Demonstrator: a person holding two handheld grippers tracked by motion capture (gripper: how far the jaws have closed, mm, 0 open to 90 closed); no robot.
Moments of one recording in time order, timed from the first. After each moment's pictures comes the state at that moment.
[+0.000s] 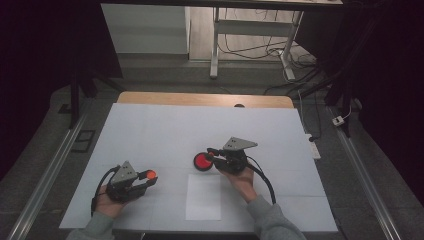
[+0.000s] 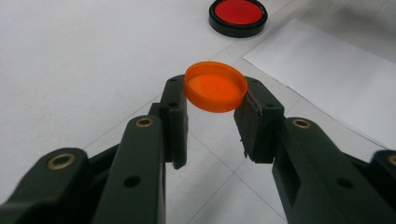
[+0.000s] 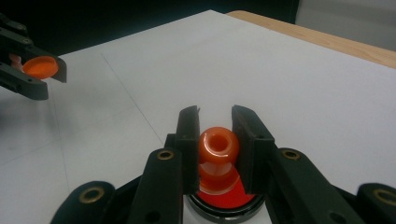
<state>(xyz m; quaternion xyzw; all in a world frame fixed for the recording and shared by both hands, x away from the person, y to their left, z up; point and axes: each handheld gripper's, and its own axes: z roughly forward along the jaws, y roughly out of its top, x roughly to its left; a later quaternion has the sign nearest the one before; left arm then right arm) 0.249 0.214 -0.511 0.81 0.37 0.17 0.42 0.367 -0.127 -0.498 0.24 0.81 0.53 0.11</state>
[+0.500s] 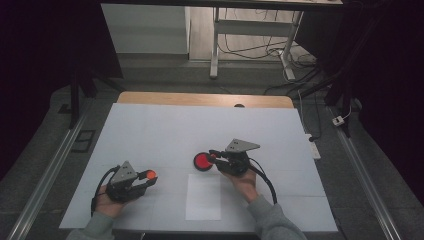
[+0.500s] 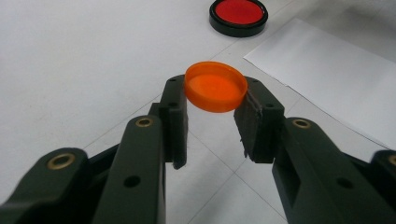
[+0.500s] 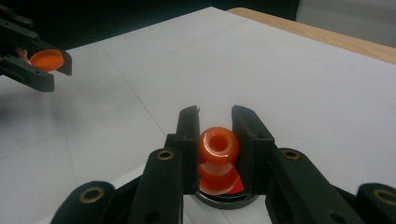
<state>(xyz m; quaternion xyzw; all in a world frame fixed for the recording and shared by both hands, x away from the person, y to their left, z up) 0.249 0.214 -0.512 0.81 0.37 0.17 0.42 0.362 -0.134 -0.498 0.24 0.81 0.52 0.11</state>
